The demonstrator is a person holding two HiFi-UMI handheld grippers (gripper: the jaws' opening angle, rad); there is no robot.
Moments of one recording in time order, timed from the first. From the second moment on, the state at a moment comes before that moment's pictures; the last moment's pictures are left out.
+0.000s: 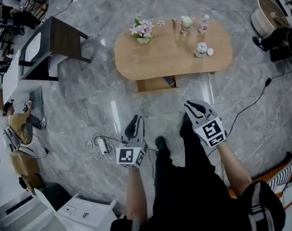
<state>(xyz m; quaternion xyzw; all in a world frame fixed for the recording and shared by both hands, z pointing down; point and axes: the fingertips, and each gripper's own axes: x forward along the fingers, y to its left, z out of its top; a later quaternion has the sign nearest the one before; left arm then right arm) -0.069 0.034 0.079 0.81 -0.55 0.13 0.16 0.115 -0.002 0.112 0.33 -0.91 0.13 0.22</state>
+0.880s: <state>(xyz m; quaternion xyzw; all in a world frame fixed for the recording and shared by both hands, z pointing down) -0.128 0.202 -0.034 0.89 -0.44 0.10 0.07 0.022 0.186 -0.021 0.46 -0.88 0.09 0.11</state>
